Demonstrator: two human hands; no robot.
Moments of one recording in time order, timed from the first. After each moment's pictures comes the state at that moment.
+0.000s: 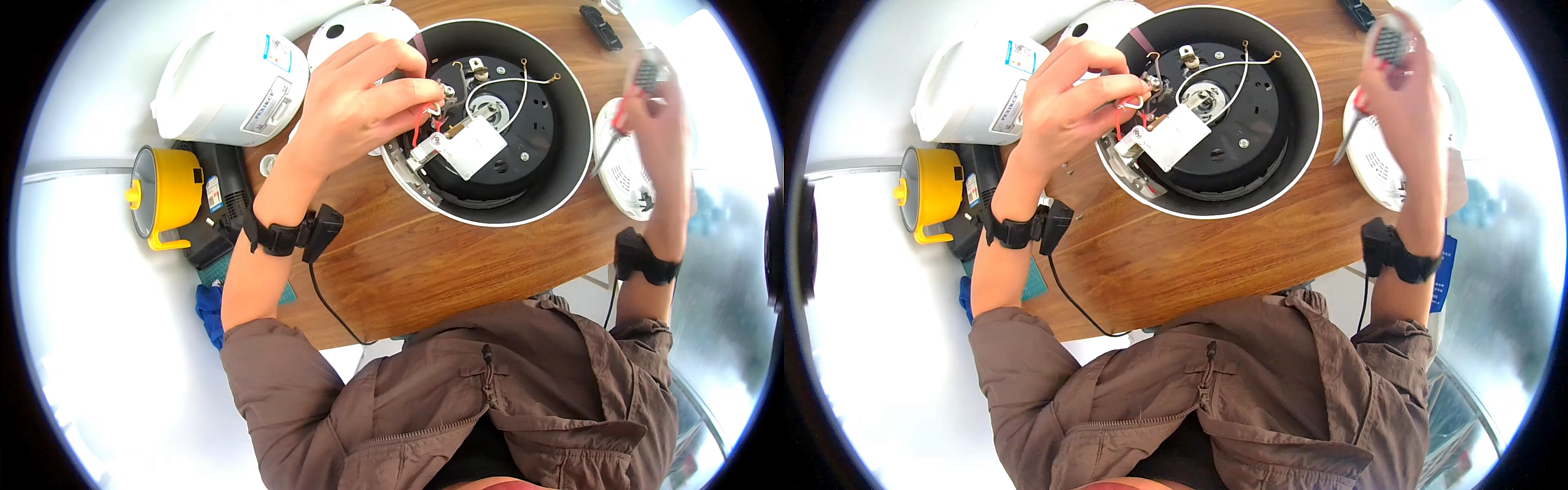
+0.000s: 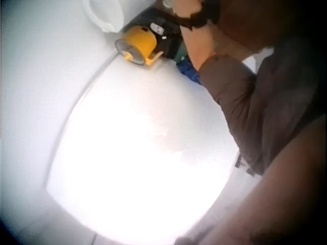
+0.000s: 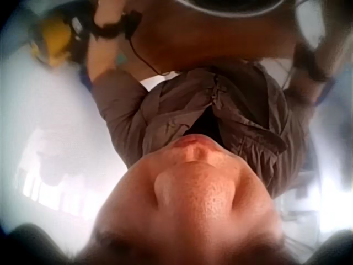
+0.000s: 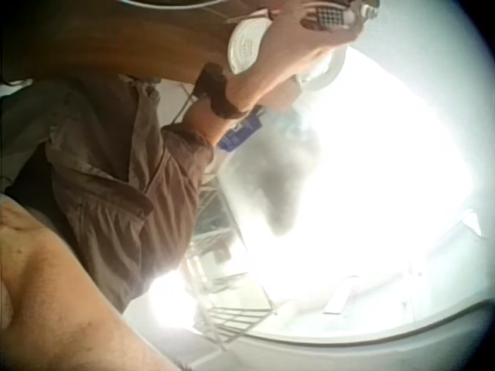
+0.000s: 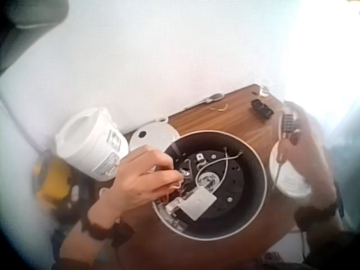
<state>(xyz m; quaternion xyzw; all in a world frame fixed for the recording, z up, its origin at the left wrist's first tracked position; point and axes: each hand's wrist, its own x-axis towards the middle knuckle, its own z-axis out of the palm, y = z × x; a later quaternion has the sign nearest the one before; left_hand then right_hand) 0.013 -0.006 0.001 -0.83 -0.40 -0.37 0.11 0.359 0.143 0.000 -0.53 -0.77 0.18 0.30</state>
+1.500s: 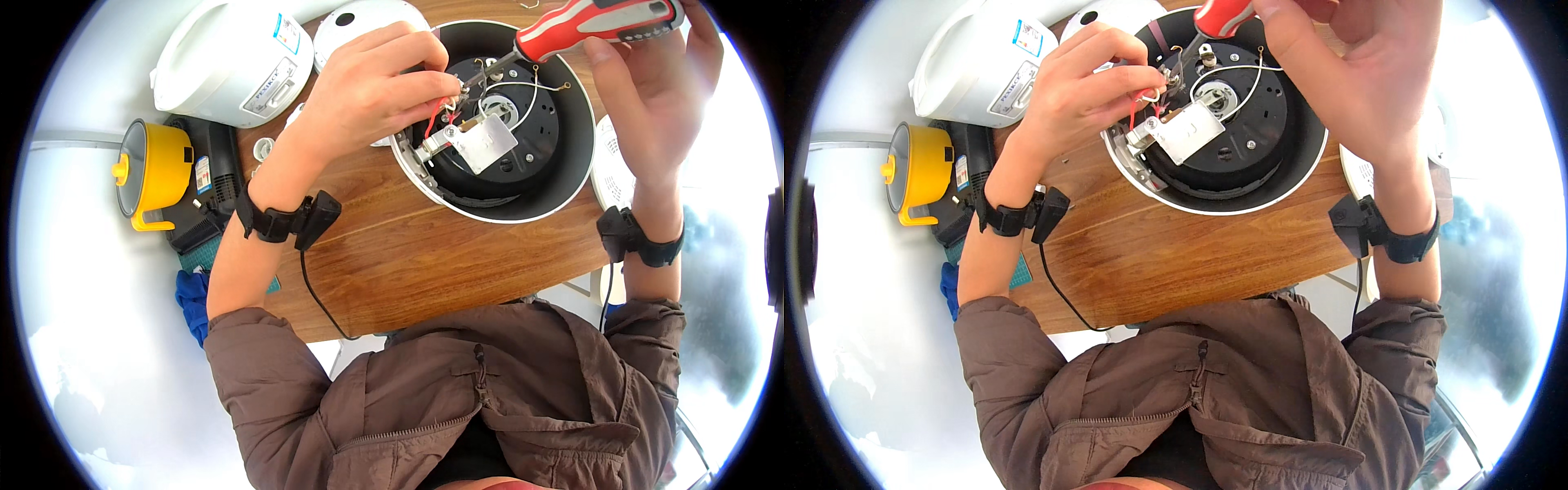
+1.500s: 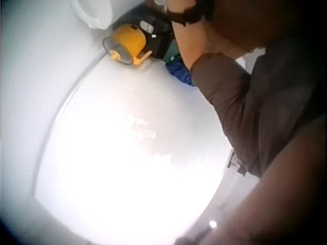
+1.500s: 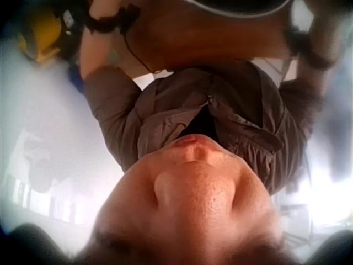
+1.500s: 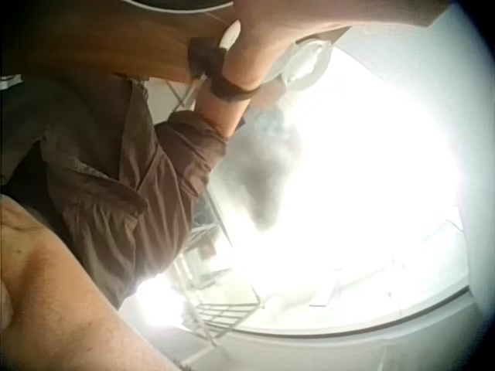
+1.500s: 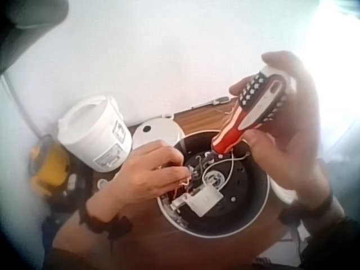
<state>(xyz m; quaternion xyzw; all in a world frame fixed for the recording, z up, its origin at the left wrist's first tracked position) 0.013 -0.008 0.004 -0.83 -0.39 -0.38 0.13 0.245 0.115 0.066 0.04 -0.82 0.26 0.50</state>
